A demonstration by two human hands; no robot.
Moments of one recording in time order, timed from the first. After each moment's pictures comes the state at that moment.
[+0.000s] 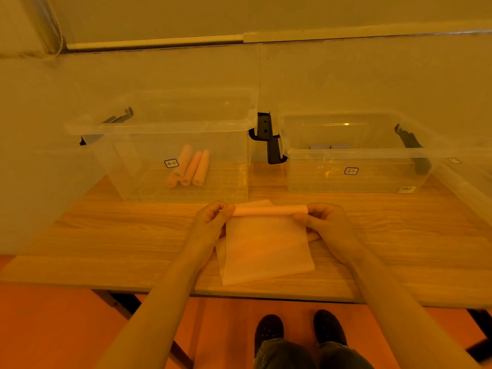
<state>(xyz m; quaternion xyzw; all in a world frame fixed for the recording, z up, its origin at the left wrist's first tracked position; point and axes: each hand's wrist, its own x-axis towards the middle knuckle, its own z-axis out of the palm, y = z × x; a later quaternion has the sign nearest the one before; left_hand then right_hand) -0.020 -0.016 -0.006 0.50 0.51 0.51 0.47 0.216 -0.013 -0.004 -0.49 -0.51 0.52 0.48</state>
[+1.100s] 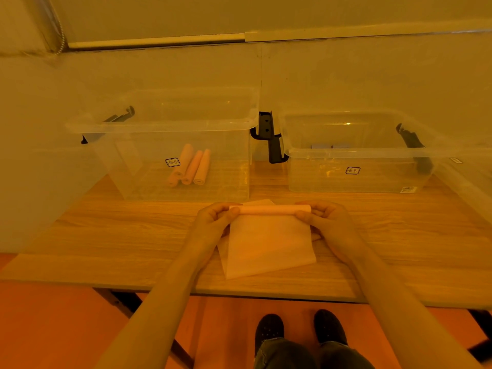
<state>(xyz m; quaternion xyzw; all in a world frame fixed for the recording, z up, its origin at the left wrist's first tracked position) -0.023 -0.012 -0.011 0.49 0.49 0.51 0.51 0.217 -0.014 -0.002 -0.47 -0.49 0.55 0.49</state>
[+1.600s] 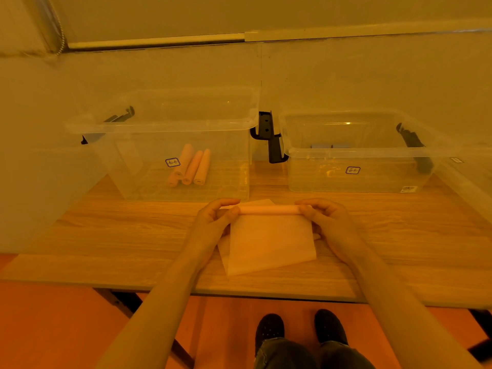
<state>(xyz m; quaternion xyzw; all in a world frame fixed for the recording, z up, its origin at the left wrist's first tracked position) -0.023 -0.012 -0.011 0.49 0.48 0.52 0.51 0.218 -0.011 -0.005 -0.48 -0.49 0.53 0.49</state>
